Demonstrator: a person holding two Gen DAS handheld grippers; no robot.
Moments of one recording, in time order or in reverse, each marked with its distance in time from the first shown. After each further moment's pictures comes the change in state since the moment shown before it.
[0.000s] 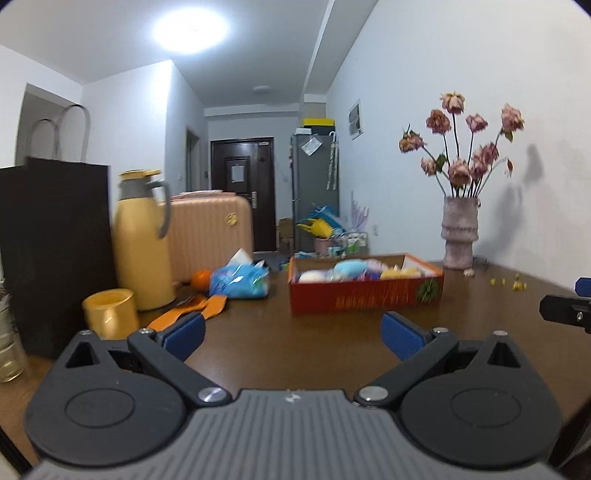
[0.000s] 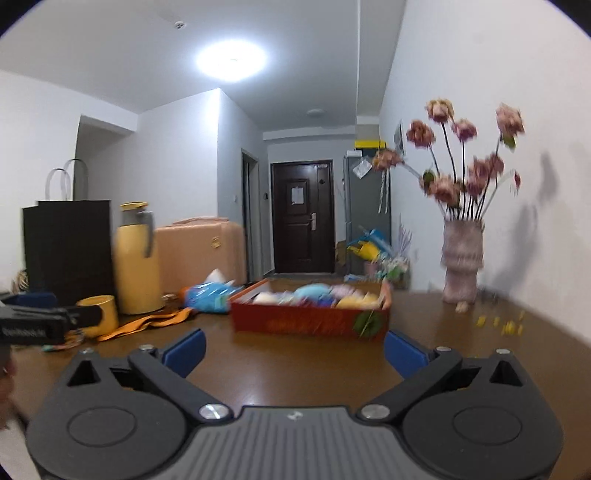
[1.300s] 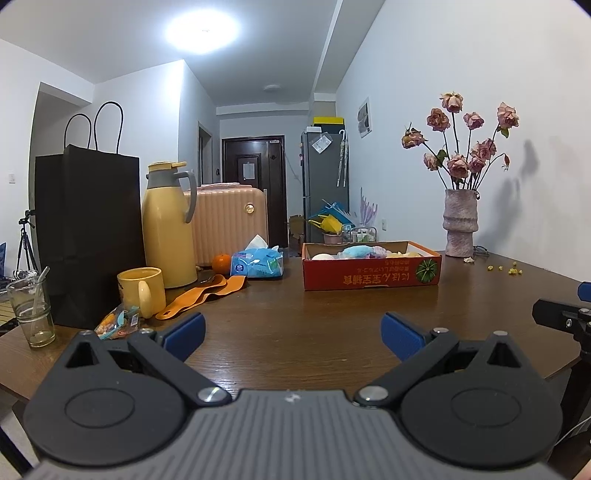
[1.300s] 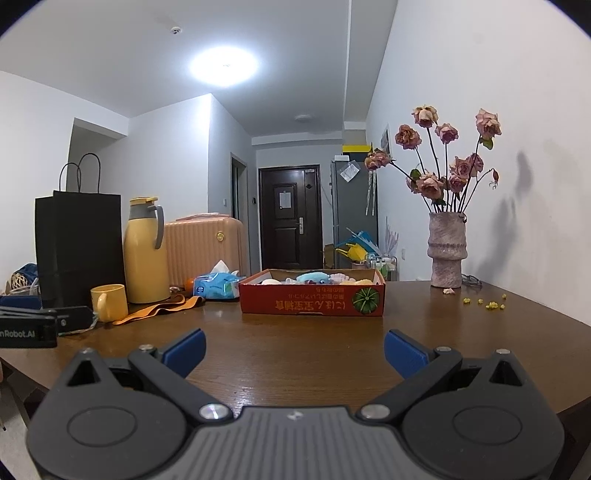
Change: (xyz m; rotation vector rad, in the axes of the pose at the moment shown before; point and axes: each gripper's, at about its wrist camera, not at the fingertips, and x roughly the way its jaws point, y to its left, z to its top) left arm -0.062 0.008 -0.025 -0.010 0.006 0.029; right arm -0.054 0.037 -0.034 -0.006 -0.023 -0.054
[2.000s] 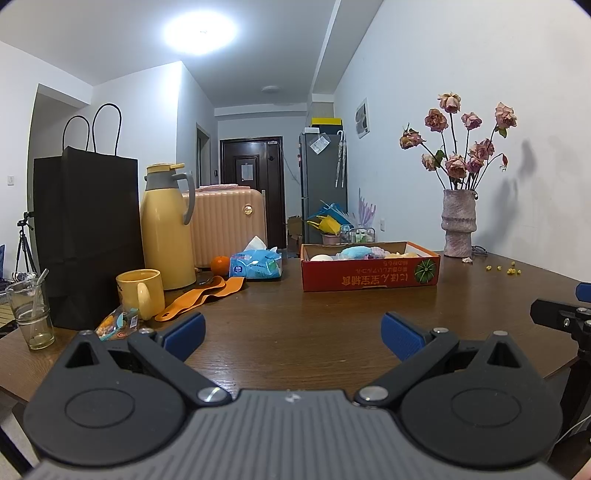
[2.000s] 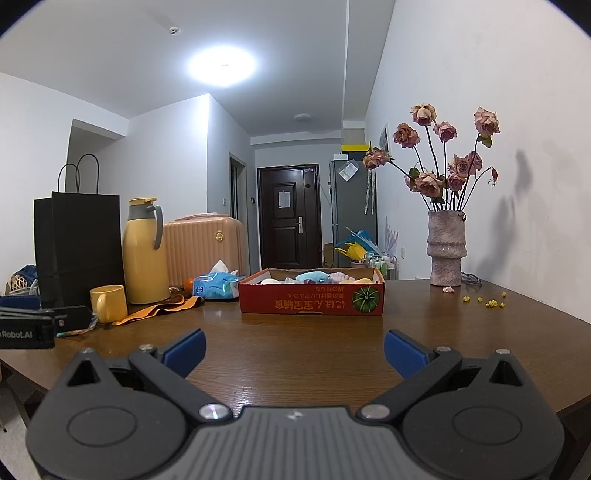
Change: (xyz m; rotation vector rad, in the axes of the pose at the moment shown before) left arm 0.001 0.002 0.001 0.002 -0.001 -0.007; right arm 0.001 -0.001 0.000 0.009 0.004 0.000
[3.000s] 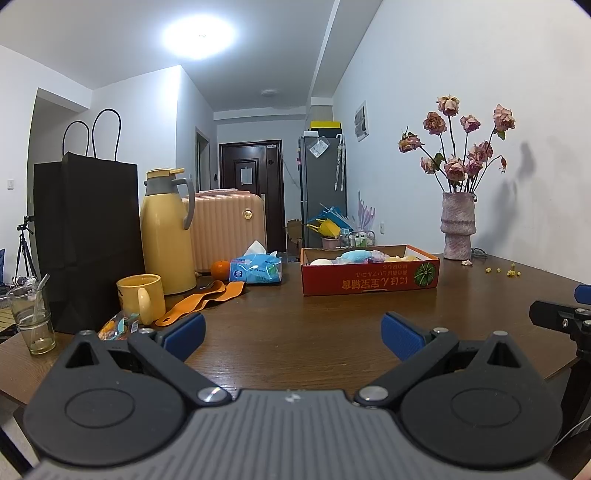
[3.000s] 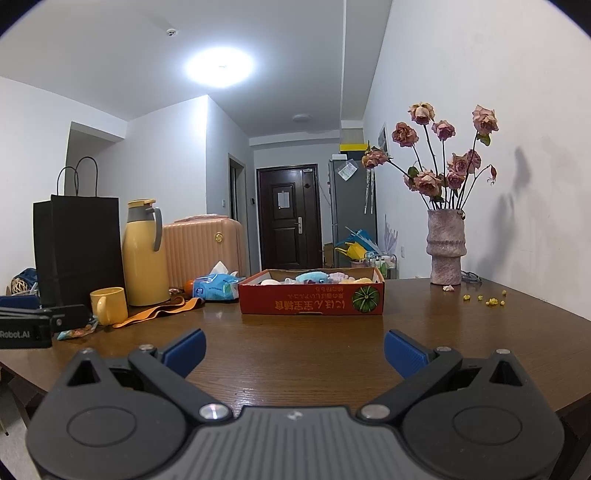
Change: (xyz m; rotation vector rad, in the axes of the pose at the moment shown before) left arm -0.003 0.000 0.000 0.007 -0.013 0.000; right arm 0.000 0.000 -0.001 0.010 -0.002 -0.001
